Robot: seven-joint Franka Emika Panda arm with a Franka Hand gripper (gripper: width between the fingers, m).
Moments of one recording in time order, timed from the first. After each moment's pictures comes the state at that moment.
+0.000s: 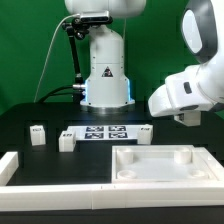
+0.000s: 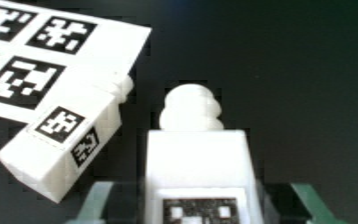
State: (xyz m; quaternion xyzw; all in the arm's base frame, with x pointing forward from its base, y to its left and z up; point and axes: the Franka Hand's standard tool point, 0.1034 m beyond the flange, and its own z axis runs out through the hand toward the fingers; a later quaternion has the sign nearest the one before) arm 0.413 0.157 0.067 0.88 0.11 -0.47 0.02
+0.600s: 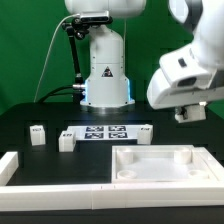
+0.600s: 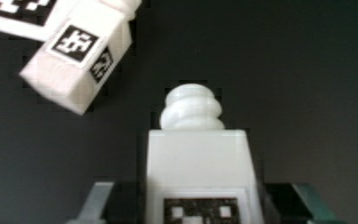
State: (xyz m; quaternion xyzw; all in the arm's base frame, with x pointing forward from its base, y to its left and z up) arm 0.453 0.154 0.094 0.96 0.11 -0.27 -0.01
